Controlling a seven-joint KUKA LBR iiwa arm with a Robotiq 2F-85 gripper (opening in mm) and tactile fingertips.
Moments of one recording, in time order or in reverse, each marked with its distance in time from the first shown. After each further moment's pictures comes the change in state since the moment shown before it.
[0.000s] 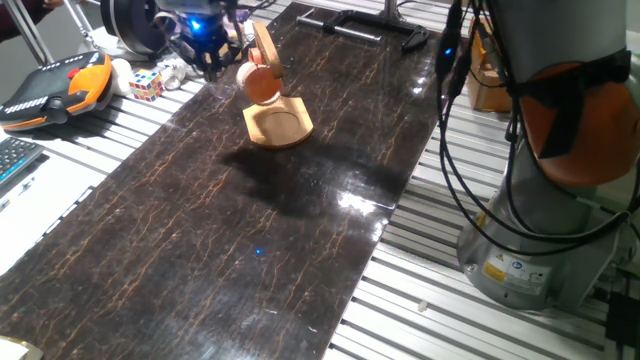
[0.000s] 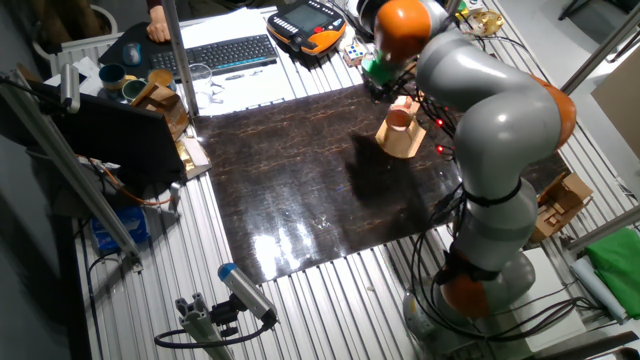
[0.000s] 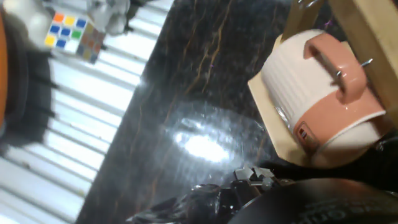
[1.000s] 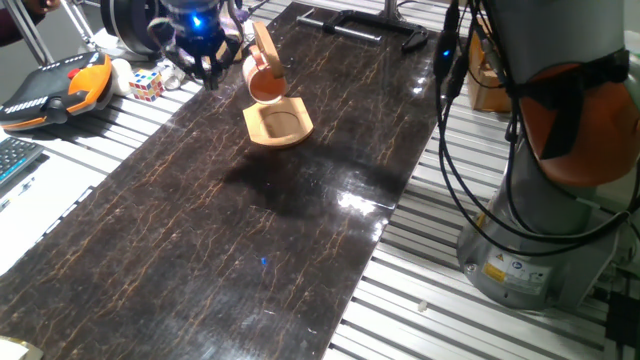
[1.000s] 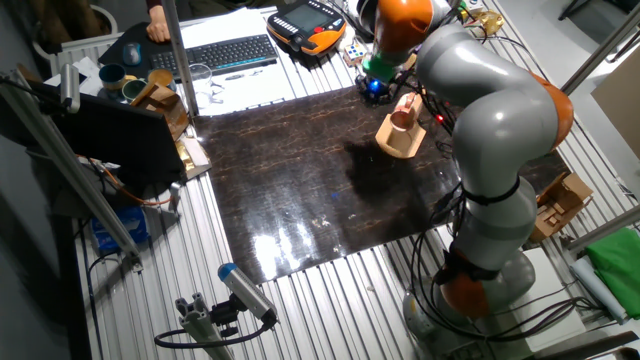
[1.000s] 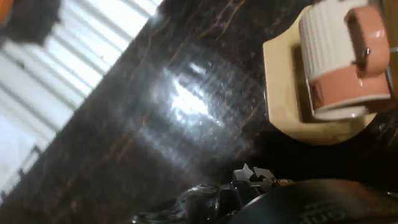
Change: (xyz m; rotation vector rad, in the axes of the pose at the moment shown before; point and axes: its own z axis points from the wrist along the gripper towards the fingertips) arm 0.046 -0.014 -0.018 0.027 0.101 -0.328
